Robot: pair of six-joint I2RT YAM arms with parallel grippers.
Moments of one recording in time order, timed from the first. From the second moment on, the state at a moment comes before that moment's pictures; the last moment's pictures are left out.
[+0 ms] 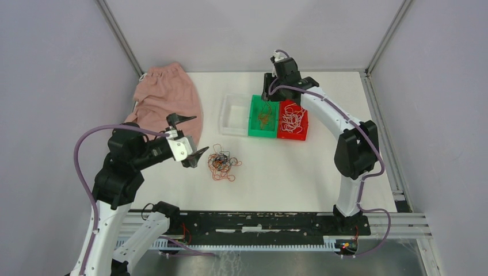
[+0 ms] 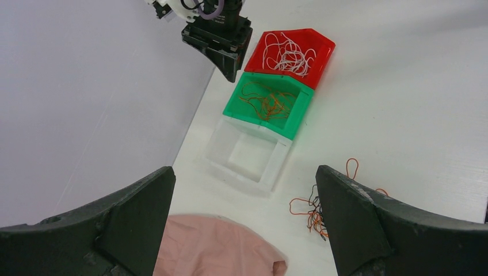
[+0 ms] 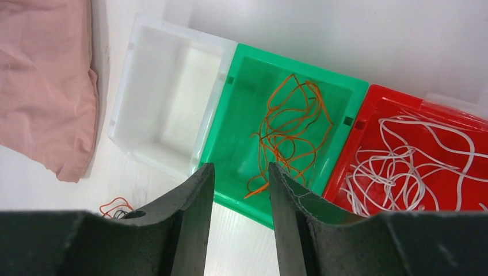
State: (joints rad) left arm -0.33 0.69 1.15 -0.70 0.65 0.78; right arm 0.47 1.92 1.73 -0.53 -0.02 0.38
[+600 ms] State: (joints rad) left arm -0.33 0.71 1.06 -0.75 0.62 0.78; right arm 0.85 1.61 1.13 -0.28 -0.09 0.41
